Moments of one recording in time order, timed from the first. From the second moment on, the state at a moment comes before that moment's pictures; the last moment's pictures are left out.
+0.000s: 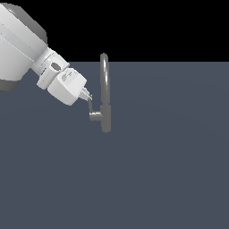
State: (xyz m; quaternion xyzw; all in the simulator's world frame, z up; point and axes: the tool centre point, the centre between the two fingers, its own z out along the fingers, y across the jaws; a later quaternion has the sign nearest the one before) arm -0.007 0.090 0.169 0.67 -0.64 0.30 0.24
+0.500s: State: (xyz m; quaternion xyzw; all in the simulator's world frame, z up) arm -0.030 0.090 0.164 0.67 -0.64 0.31 0.23
